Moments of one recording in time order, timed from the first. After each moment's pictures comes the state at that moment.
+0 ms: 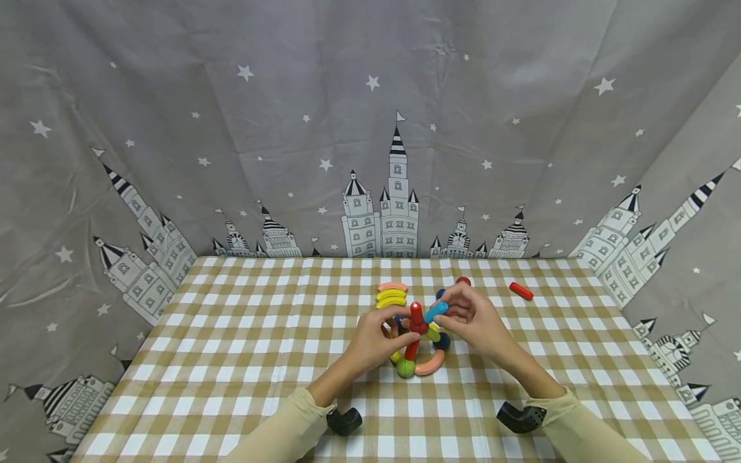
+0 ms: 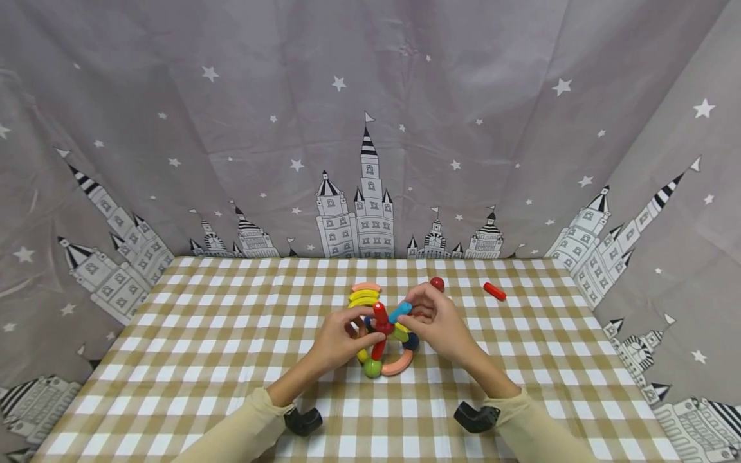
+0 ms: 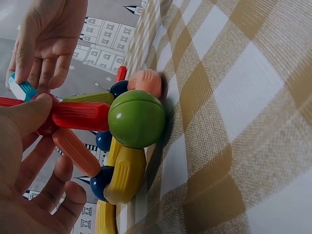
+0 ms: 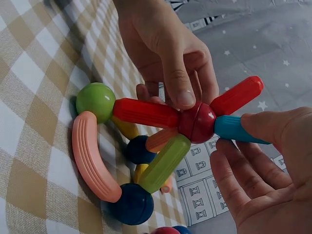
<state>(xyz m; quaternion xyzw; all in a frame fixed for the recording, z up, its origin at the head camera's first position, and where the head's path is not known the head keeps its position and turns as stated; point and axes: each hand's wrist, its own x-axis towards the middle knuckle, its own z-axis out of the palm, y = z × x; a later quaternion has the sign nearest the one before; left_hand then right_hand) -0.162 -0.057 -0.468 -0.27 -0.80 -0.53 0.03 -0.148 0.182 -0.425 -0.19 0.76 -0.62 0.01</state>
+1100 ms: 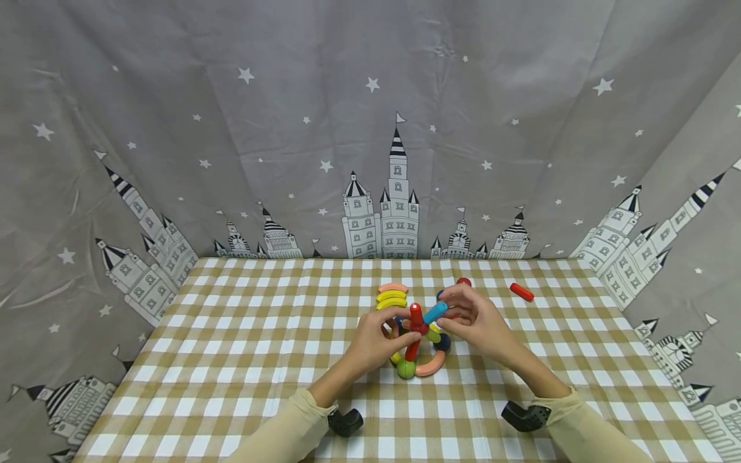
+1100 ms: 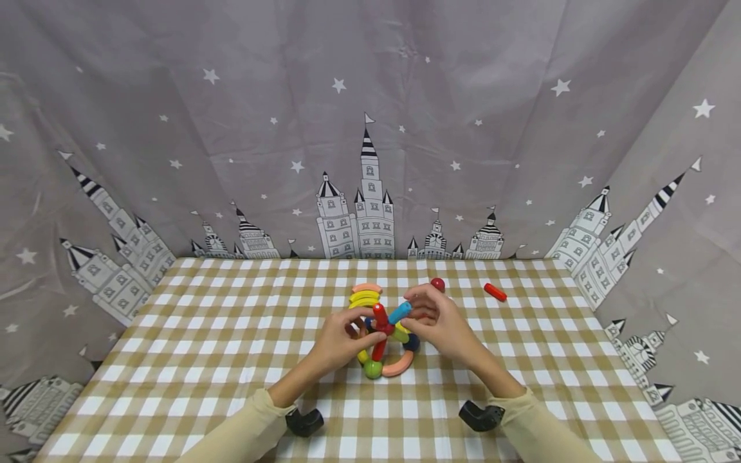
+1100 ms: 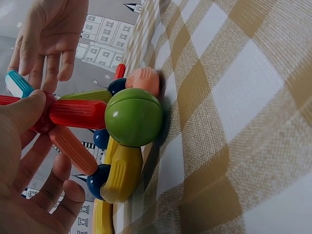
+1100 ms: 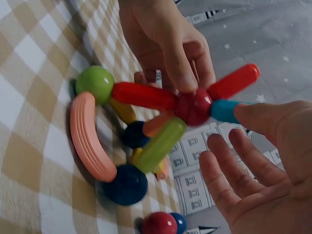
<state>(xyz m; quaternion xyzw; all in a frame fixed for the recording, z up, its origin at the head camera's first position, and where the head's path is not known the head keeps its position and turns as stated) -0.161 -0.056 -0.468 -0.26 -0.80 -0.54 0.02 -0.150 0.190 -0.428 -0.20 0.78 -0.60 0.02</state>
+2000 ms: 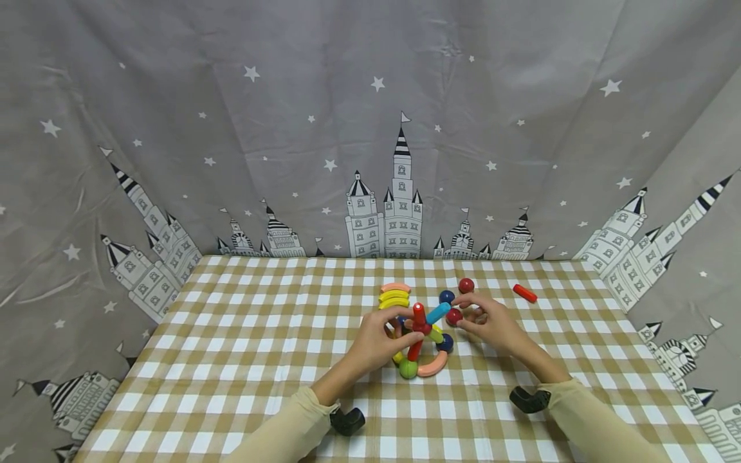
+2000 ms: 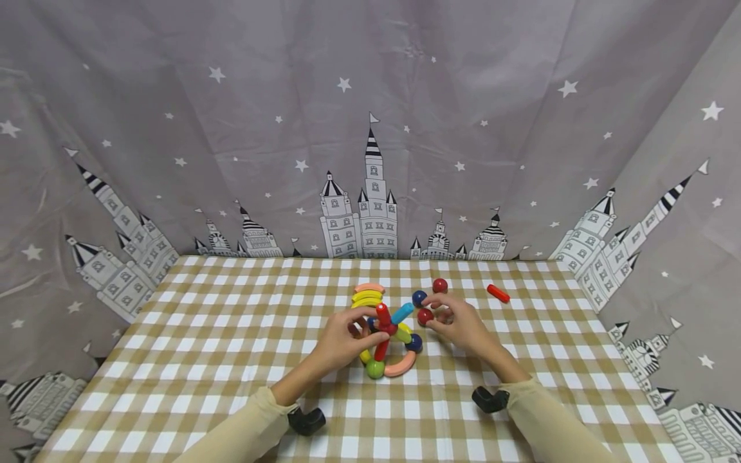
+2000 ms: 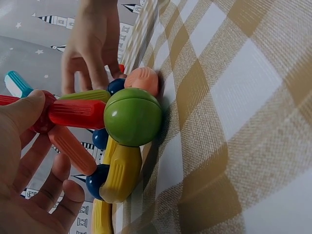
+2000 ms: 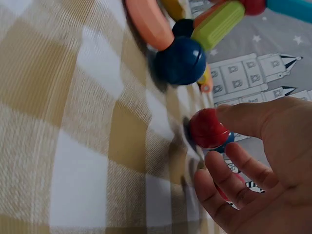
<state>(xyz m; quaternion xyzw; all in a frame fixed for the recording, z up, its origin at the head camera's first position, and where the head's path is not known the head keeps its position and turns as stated) -0.161 -0.057 -0.469 -0.25 -0.81 -0.54 0.01 -0.180 0.225 -0.470 -0.16 0.90 -0.41 0.01</state>
